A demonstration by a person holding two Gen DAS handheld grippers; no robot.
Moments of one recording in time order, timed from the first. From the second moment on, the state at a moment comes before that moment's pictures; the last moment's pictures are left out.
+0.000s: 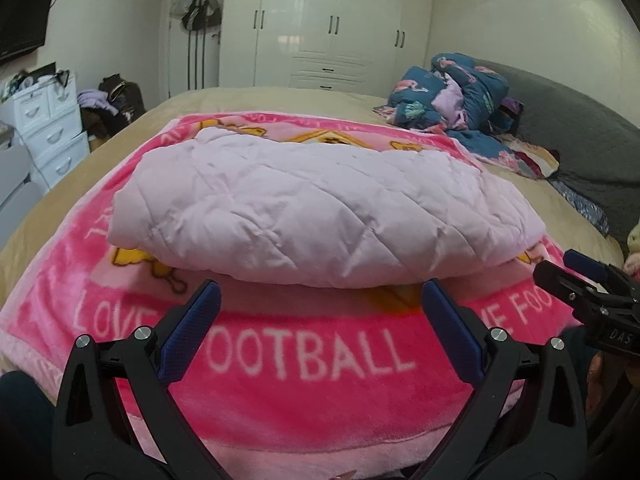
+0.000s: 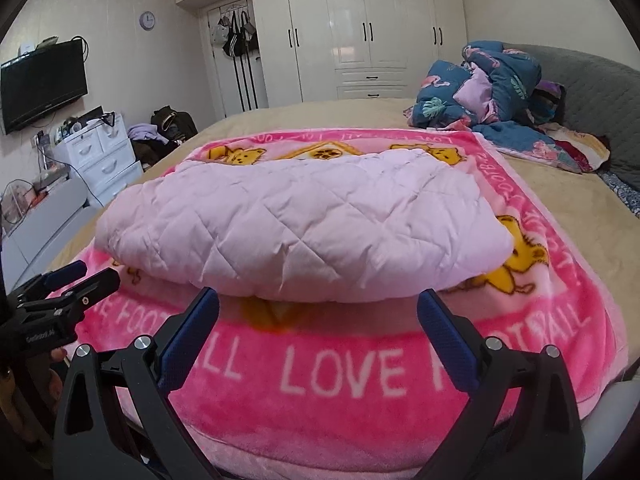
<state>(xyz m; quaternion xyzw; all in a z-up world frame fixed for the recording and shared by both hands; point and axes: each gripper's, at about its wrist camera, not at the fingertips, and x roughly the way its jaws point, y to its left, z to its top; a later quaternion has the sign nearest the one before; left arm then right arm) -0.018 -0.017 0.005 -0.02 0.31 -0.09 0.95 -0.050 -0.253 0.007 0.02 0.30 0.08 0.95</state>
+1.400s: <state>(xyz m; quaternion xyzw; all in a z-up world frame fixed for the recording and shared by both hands) -0.019 -0.017 0.007 -0.02 0.31 -0.08 0.95 -0.059 -0.248 0.000 0.03 0.31 0.10 0.94</state>
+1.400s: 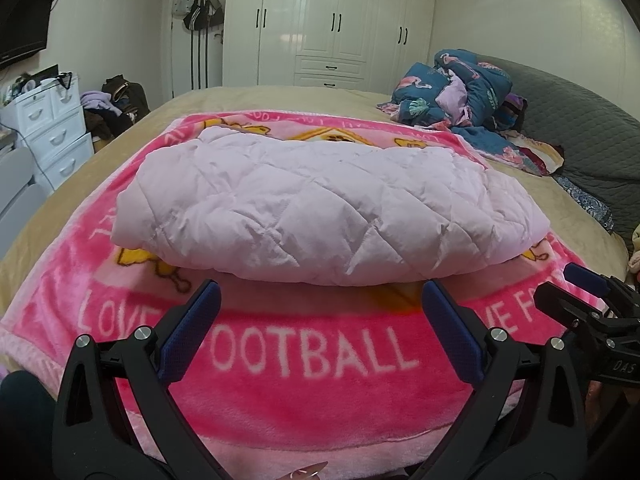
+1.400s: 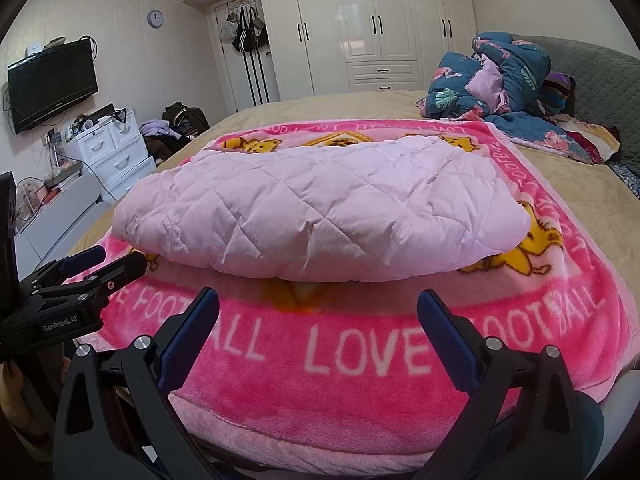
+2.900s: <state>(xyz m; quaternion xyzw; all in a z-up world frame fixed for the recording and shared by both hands) -0.018 -0.015 0.010 -0.01 0.31 -0.07 0.95 -0.057 -0.251 0.003 0.03 0.31 0.10 0.94</state>
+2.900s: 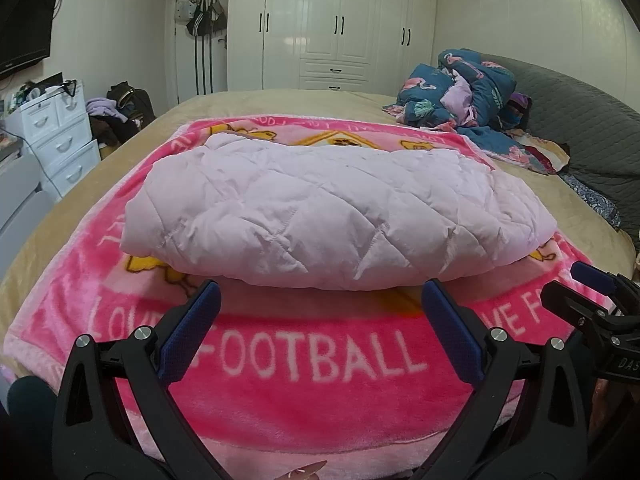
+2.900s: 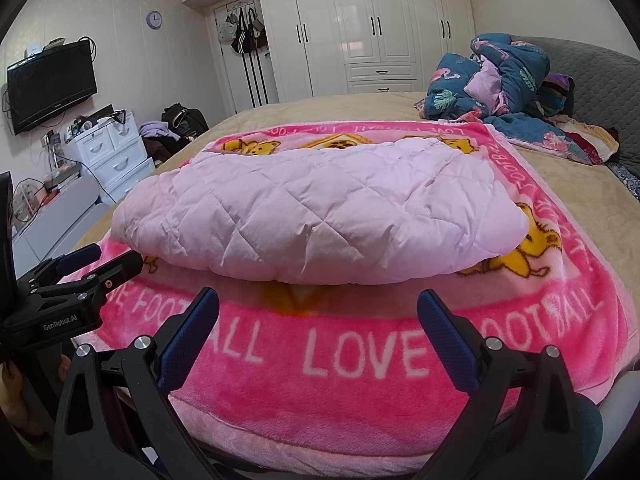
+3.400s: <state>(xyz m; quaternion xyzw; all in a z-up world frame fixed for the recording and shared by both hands) -0.017 -0.009 0.007 -0.01 0.32 -0.08 0.95 -0.057 -0.250 0.003 0.03 0.31 0.10 0.94</state>
